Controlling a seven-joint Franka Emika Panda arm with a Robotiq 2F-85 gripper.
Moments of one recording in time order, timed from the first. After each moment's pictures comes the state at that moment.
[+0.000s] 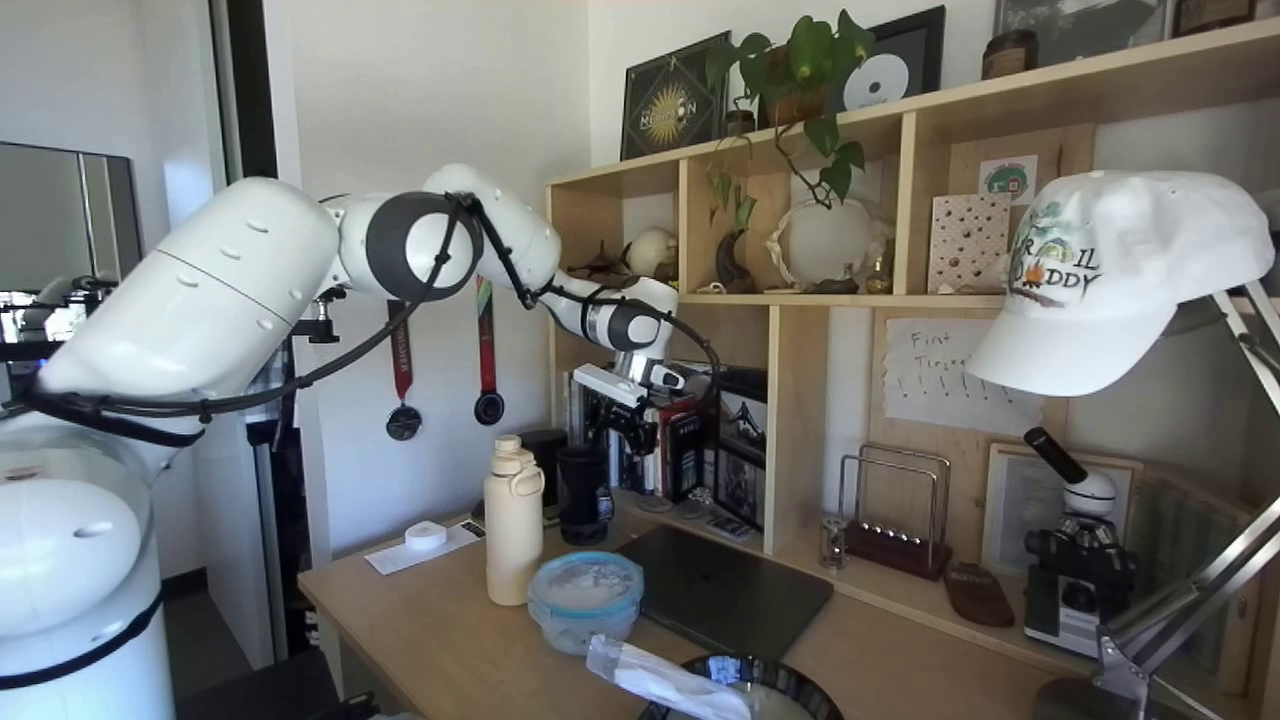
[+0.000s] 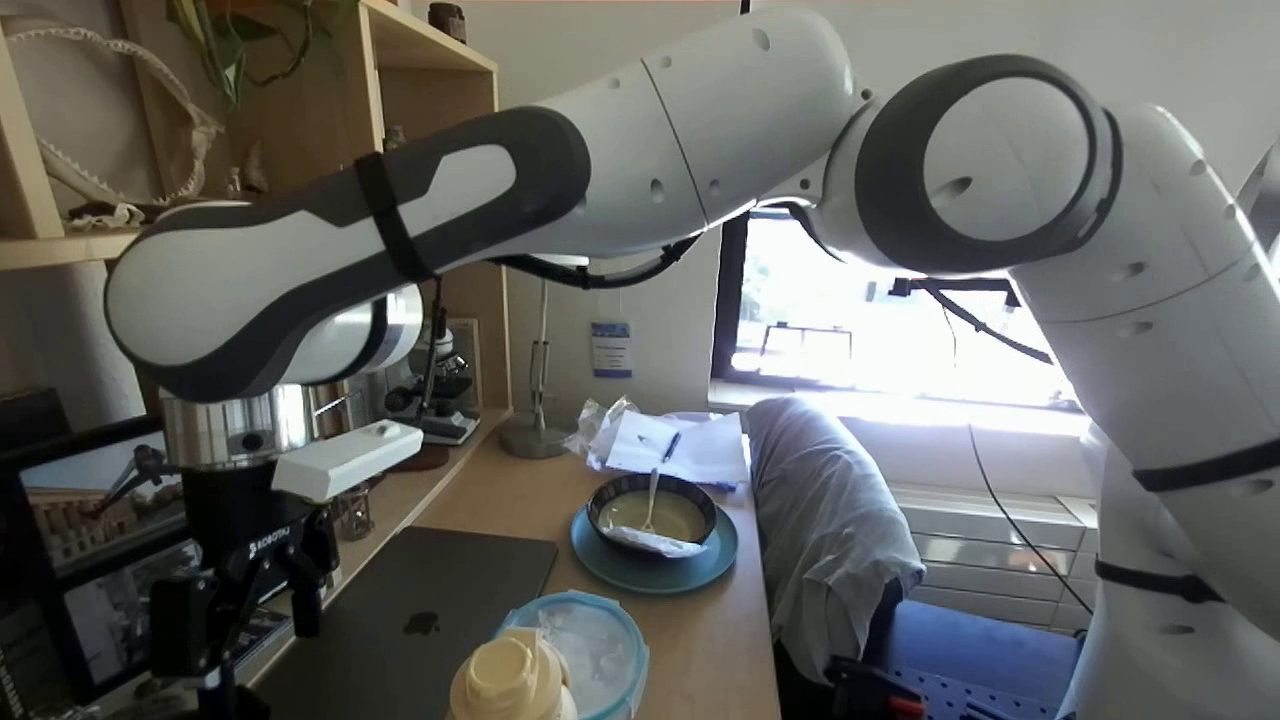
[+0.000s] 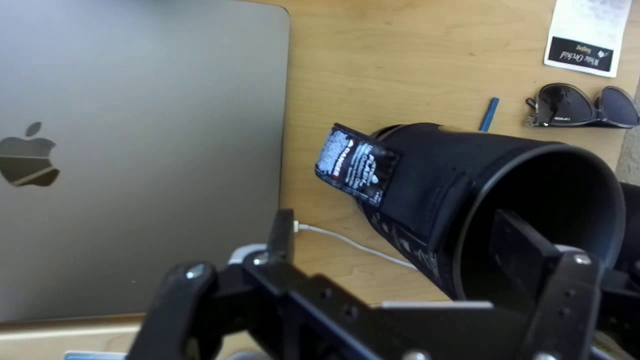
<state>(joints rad) 0.09 0.66 0.15 -1.38 0.16 1.92 -0.13</state>
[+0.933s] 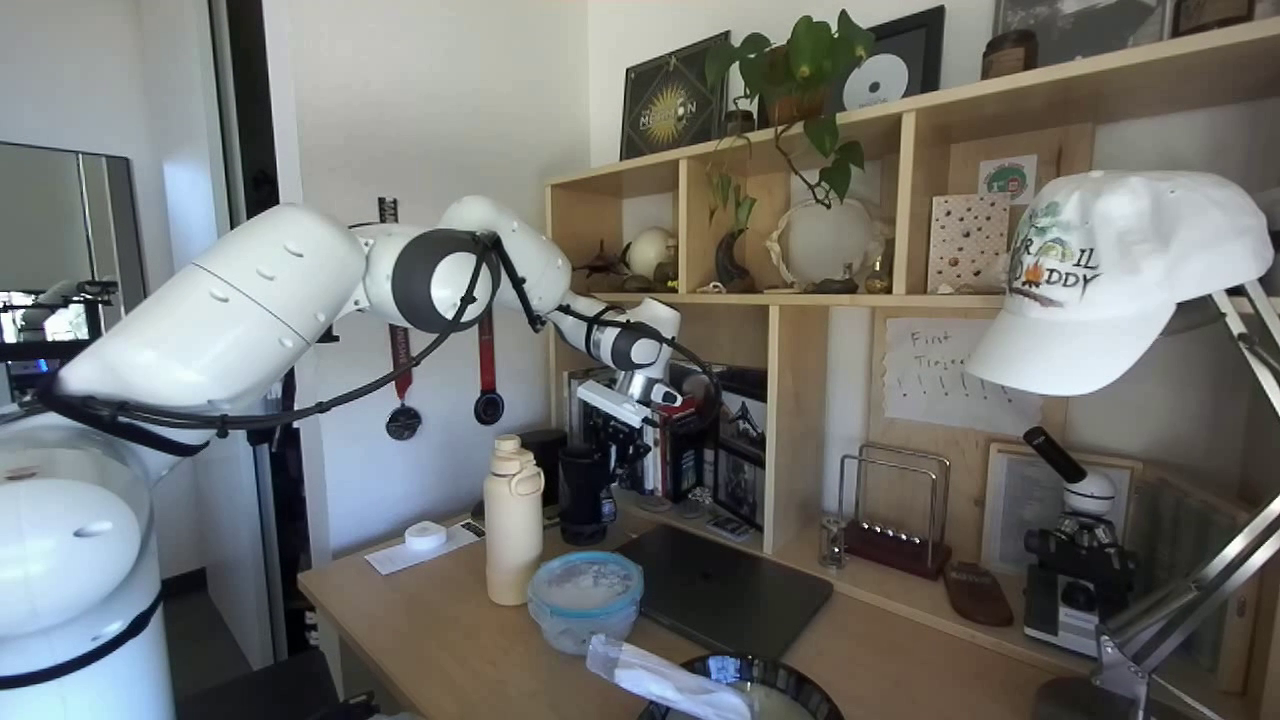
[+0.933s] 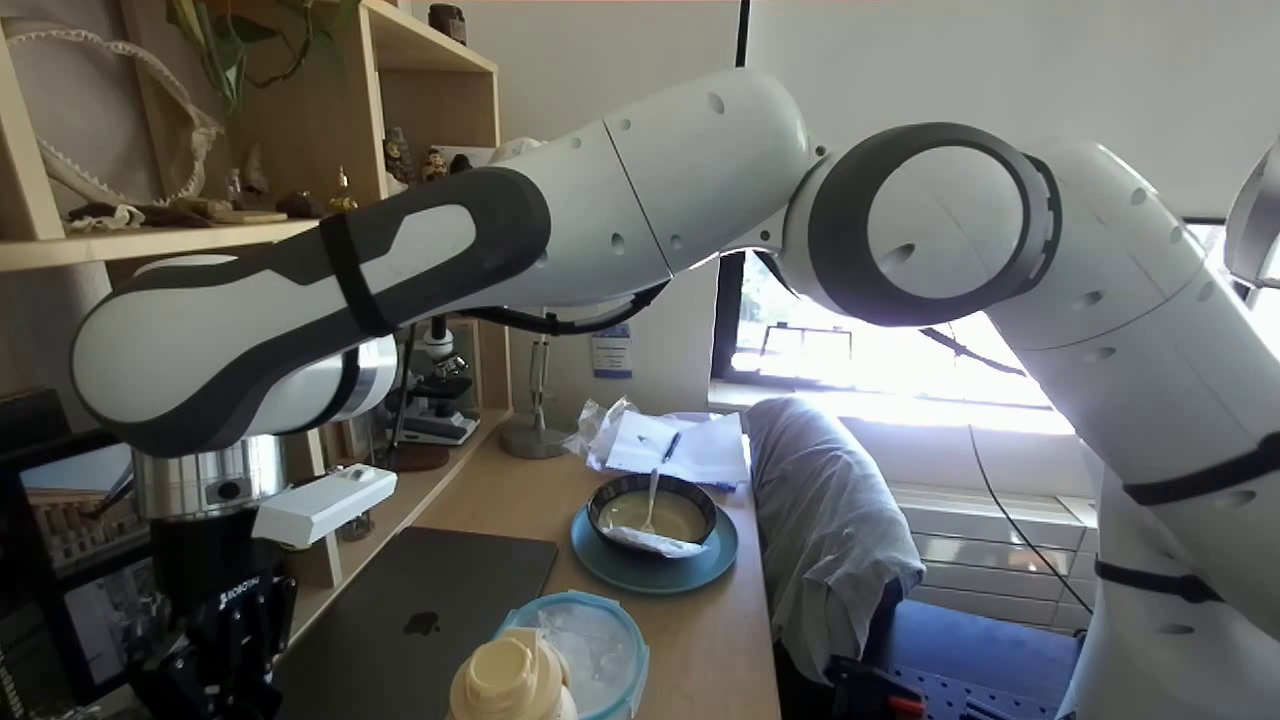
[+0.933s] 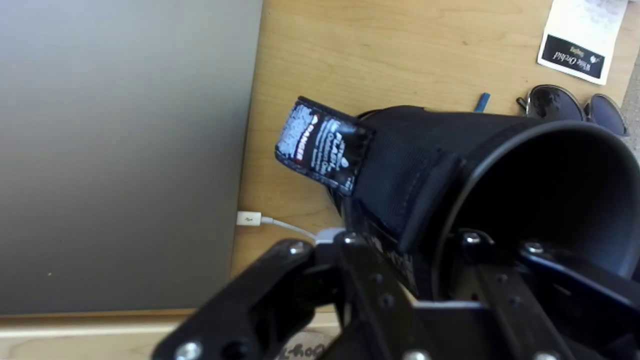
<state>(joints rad) 0.09 0.76 0.17 -1.28 0.19 1.92 -0.21</state>
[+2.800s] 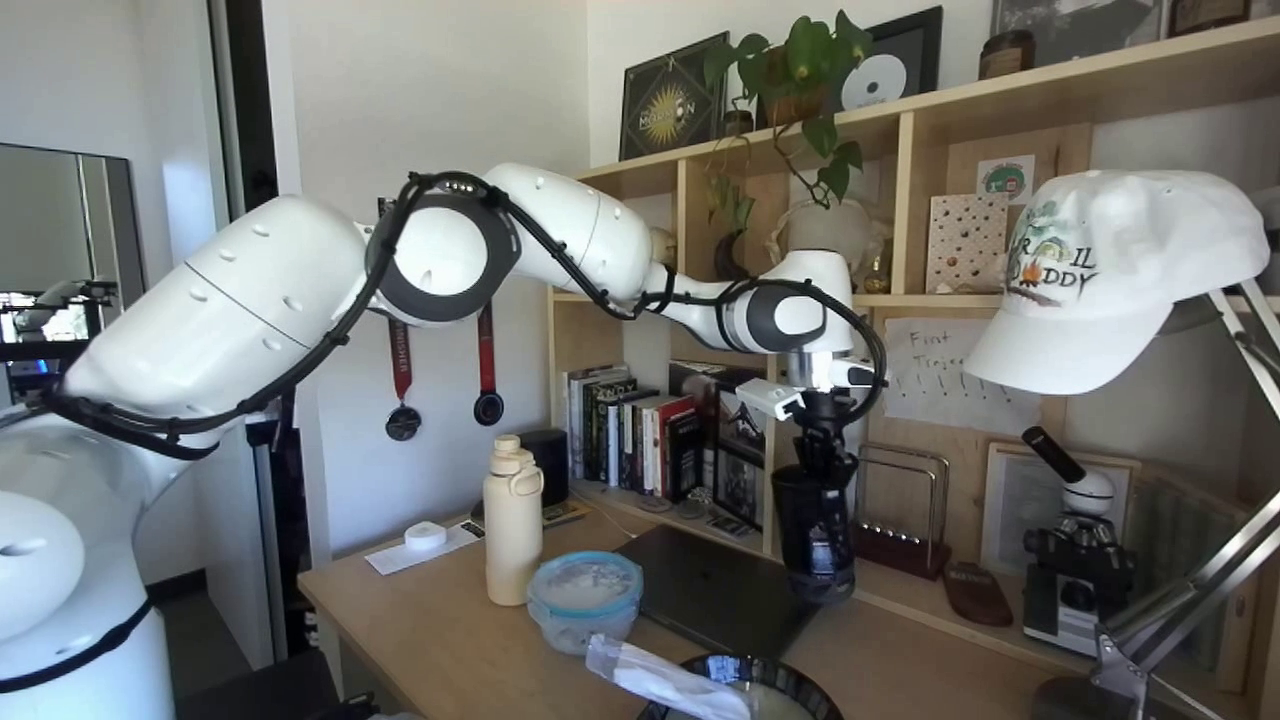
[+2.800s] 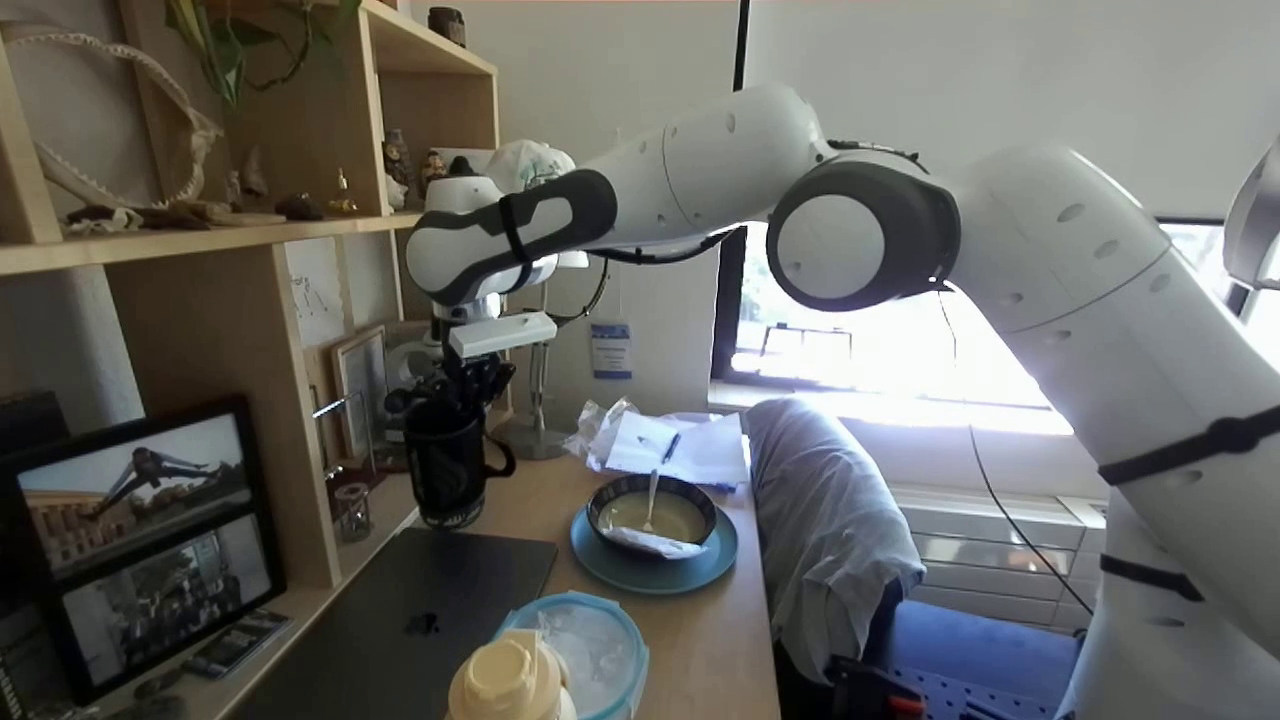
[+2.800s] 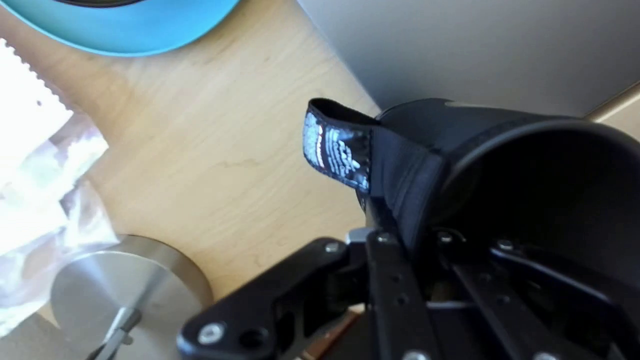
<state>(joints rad) -0.14 0.75 -0.18 -1.17 0.08 1.99 0.22</state>
